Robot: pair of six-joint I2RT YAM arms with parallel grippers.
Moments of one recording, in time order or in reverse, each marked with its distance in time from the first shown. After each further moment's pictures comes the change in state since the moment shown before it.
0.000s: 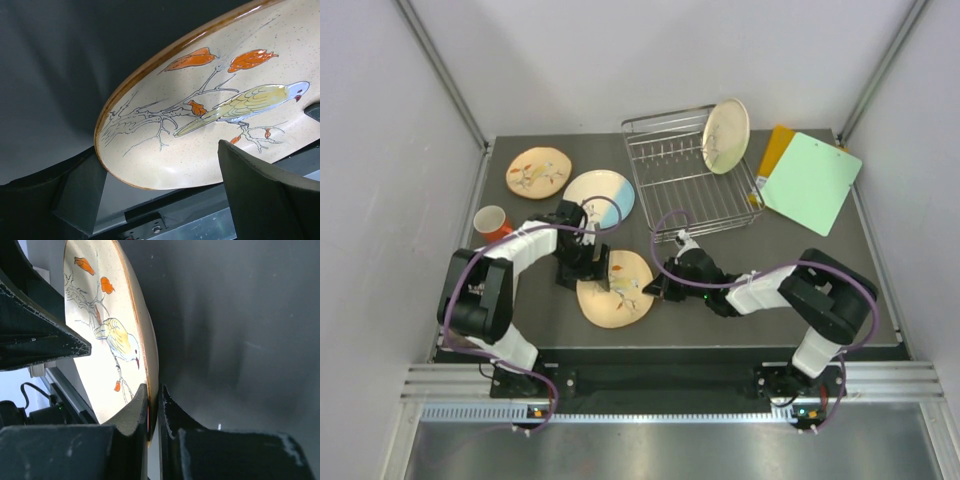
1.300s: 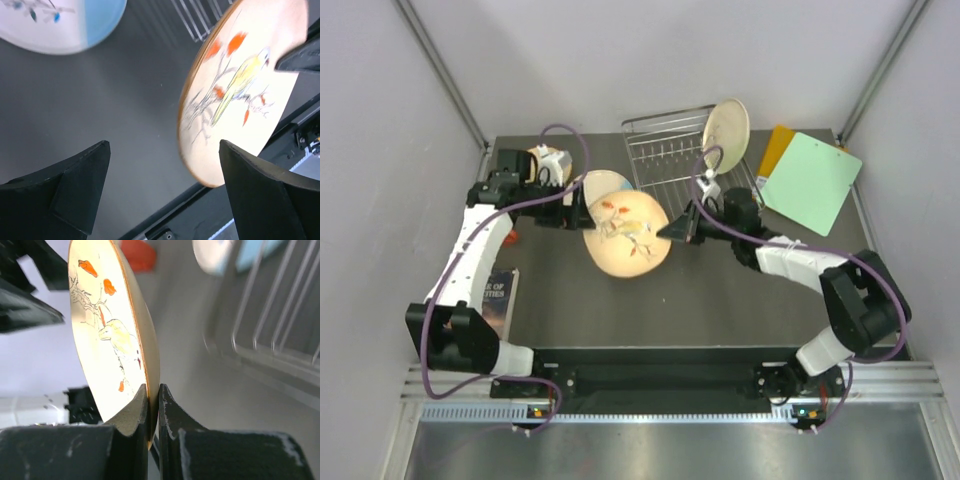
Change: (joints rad) left arm 0.196 -0.215 0.364 -0.143 0.222 0.205; right arm -0.368 -0.137 0.190 -0.092 -0.510 -0.160
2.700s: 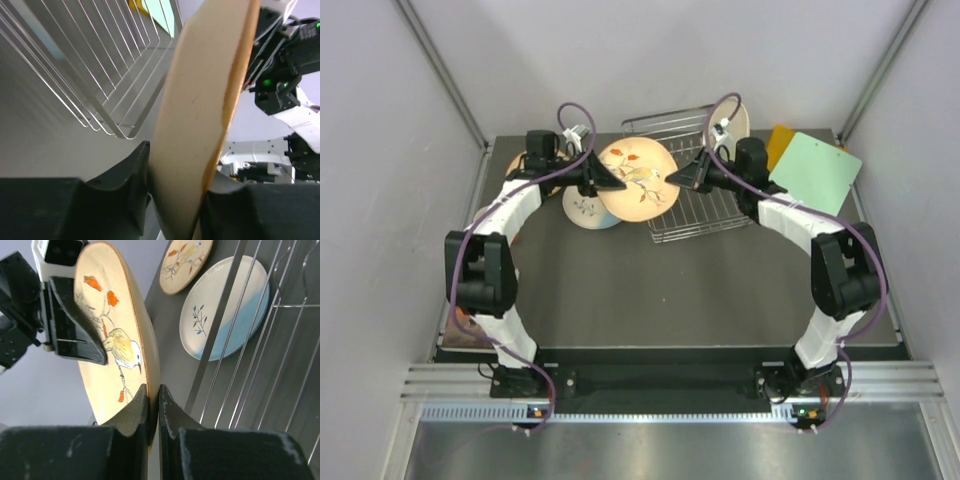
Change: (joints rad) left arm -0.016 0.357 0.077 0.661 0.506 -0.647; right arm -0.166 0.210 0.431 -0.112 -0.068 -0.045
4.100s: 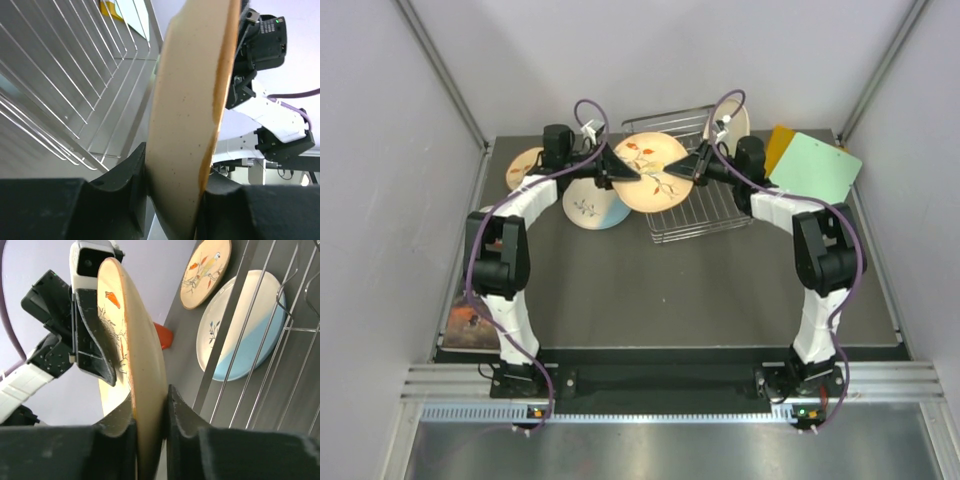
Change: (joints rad) left arm -0.056 0.188 0.080 0.292 0.101 -0.254; right arm -0.049 0.200 0.087 0.264 -0.121 0.248
